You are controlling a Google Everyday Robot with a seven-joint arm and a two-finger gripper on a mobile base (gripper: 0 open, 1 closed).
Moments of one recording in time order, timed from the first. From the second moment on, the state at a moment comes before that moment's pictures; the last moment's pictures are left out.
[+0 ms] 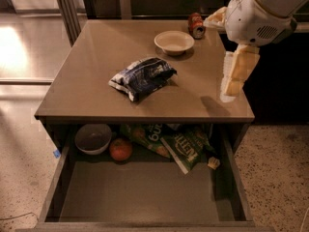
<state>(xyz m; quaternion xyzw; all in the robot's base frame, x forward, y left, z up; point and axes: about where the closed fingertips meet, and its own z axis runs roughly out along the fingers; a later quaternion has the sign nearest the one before) 0.515 -0.131 0.973 -0.73 0.65 -0.01 0.22</state>
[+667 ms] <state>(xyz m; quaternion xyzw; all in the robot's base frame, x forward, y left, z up) 0.578 -0.096 0.956 -0.75 0.62 0.02 0.23</state>
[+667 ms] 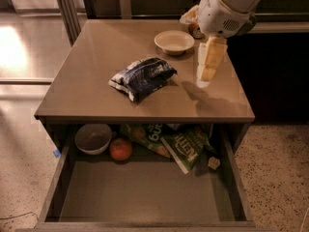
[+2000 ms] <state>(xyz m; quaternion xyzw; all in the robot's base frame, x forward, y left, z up) 0.636 -0.048 0.942 -0.79 0.57 0.01 0.23</state>
